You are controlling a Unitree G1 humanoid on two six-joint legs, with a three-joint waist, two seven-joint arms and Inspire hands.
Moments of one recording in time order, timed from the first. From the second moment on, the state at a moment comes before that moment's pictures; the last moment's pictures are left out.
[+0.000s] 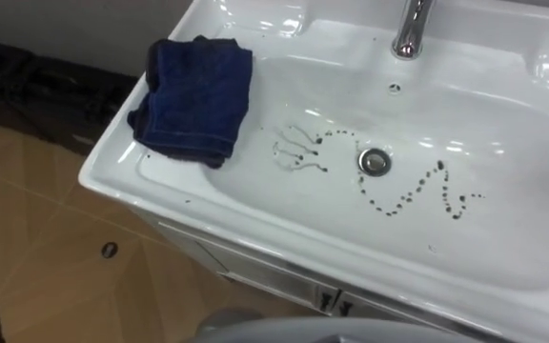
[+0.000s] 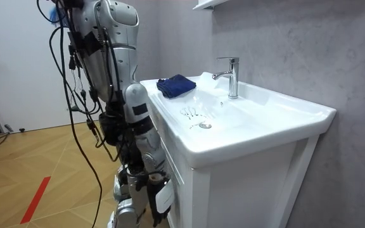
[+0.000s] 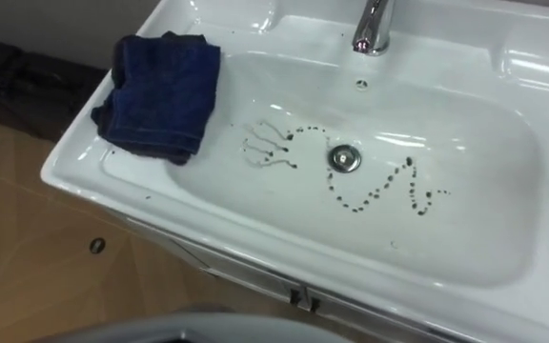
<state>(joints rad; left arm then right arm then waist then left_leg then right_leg) 0.12 0.38 0.62 0.12 -0.14 -0.10 0.88 0.18 -0.32 0.01 1.23 -0.28 0.09 0.19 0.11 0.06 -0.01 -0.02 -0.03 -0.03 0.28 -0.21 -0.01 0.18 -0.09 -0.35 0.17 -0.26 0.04</state>
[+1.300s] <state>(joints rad) 0.09 0.30 0.18 -0.04 0.19 -0.13 0.63 0.17 -0.31 0.00 1.29 -0.25 0.09 0.25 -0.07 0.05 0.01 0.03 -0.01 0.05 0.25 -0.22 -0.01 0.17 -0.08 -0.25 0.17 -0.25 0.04</state>
